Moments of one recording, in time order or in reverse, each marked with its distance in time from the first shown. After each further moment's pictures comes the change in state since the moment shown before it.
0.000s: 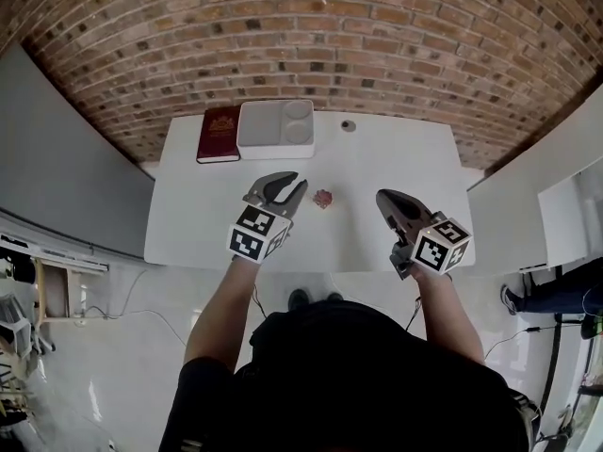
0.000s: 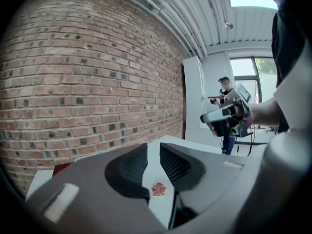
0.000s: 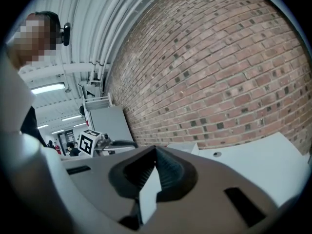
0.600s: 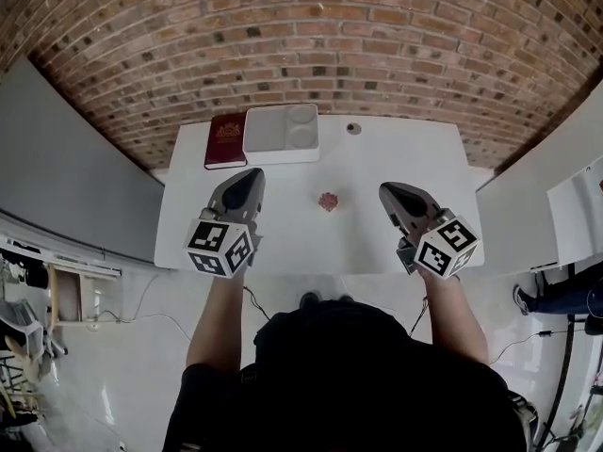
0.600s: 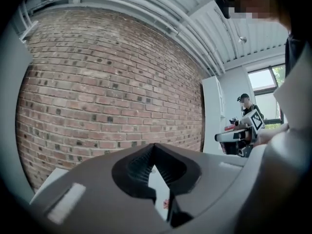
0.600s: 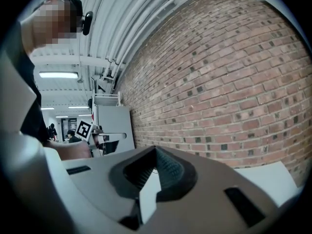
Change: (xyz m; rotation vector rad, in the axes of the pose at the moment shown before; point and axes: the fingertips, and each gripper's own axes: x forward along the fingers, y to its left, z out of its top) left arm -0.085 0.052 0.057 -0.131 -0.207 0.225; right arm -0.003 0.022 0.039 -0.187 -0.075 0.038
